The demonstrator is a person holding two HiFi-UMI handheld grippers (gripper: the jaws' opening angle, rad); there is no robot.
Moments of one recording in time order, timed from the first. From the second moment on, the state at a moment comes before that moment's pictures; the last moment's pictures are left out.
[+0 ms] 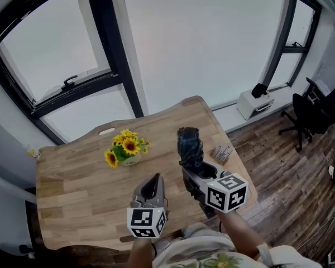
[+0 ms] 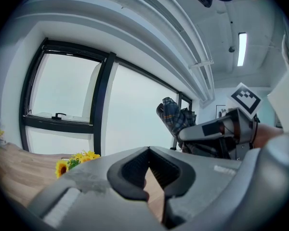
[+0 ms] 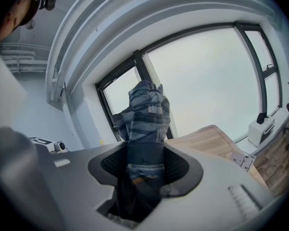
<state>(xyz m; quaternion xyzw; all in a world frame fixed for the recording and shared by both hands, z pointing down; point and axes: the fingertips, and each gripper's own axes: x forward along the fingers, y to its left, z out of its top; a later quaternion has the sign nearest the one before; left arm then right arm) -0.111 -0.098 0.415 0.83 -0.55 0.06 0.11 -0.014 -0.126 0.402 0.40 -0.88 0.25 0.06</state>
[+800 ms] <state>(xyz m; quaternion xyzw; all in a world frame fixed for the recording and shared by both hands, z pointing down) -0.113 -0.131 0.431 0.81 -0.58 0.06 0.11 -0.019 -0.165 0.428 0.37 -0.89 0.26 0.09</state>
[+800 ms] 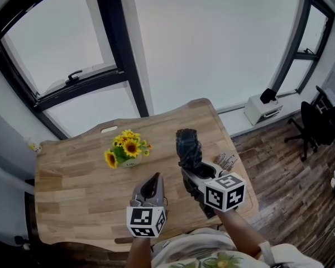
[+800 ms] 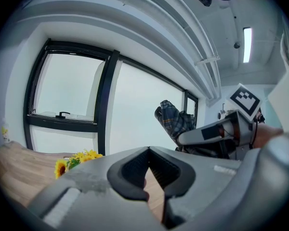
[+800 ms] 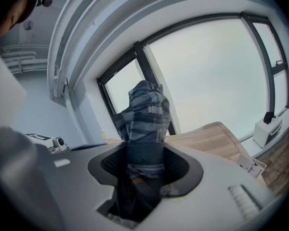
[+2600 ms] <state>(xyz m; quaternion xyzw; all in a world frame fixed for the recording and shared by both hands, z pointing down) -0.111 -0.168 0.477 0.80 -0.58 0.09 0.15 -0.024 -0.202 0.499 0.36 -0.87 0.32 0.13</state>
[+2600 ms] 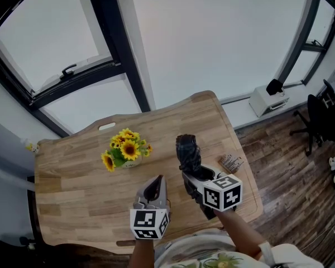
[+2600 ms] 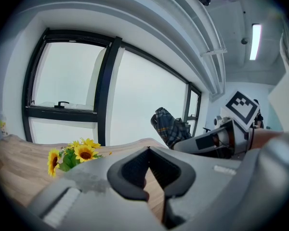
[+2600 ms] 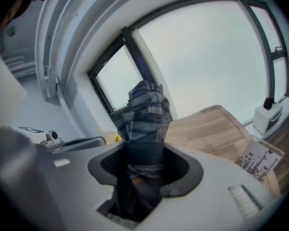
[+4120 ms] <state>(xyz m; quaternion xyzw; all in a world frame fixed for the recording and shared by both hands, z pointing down) -0.110 -0.168 0.491 0.80 -0.57 0.10 0.17 -0.020 -0.202 0.543 0.36 -0.85 0.34 0.18</state>
